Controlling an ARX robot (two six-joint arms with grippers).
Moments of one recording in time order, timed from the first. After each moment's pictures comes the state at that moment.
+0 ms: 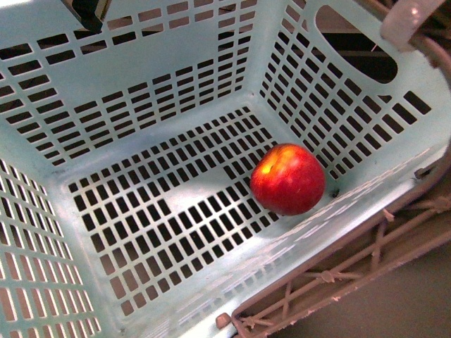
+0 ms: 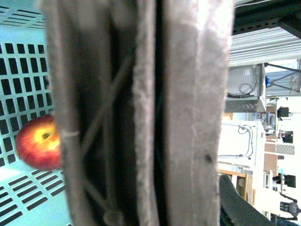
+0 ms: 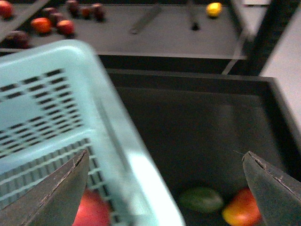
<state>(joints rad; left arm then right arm) -0.66 1.46 1.03 -0.02 0.01 -1.20 0.29 1.01 0.49 0.25 0.25 0.06</state>
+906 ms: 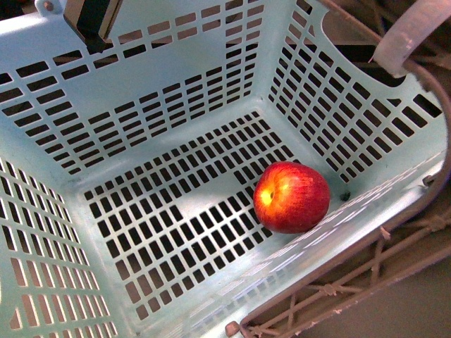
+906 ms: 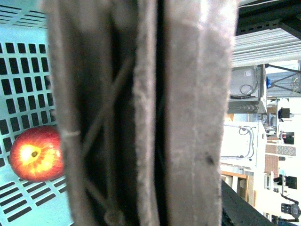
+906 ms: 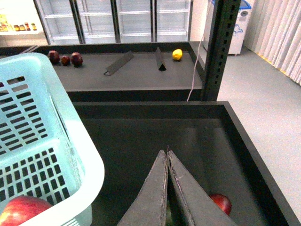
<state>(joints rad) -0.66 1.46 1.03 -0.03 0.01 -1.20 0.00 0.62 0.07 0.53 0.01 0.00</state>
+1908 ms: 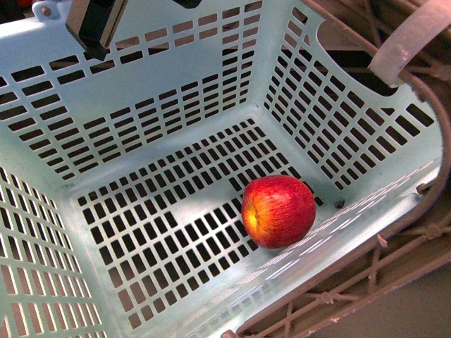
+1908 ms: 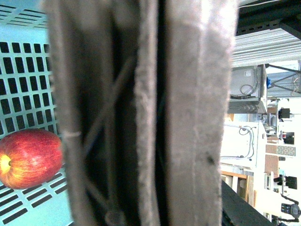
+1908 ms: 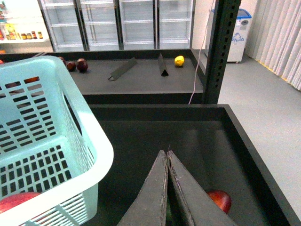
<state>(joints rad) -0.66 1.46 1.03 -0.03 0.01 -1.20 0.00 0.22 0.02 0.22 0.00 0.00</state>
